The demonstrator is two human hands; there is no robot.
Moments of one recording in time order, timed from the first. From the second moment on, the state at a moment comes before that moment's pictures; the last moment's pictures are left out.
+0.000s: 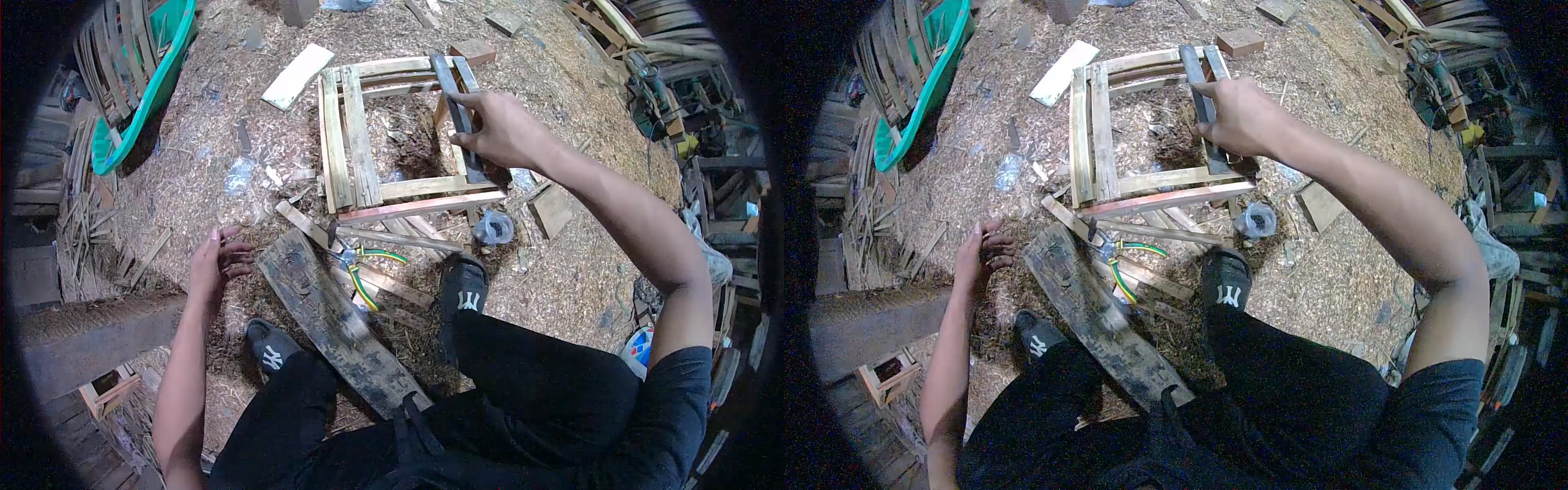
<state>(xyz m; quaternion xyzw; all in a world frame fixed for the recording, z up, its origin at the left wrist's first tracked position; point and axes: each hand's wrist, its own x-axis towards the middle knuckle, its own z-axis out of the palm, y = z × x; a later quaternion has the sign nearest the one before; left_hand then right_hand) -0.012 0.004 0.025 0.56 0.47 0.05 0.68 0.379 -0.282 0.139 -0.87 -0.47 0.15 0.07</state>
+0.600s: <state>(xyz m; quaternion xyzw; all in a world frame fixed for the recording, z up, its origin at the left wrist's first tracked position) -0.008 0.001 0.024 0.56 0.47 0.04 0.69 0.383 -0.283 0.138 -0.87 -0.43 0.23 0.09</state>
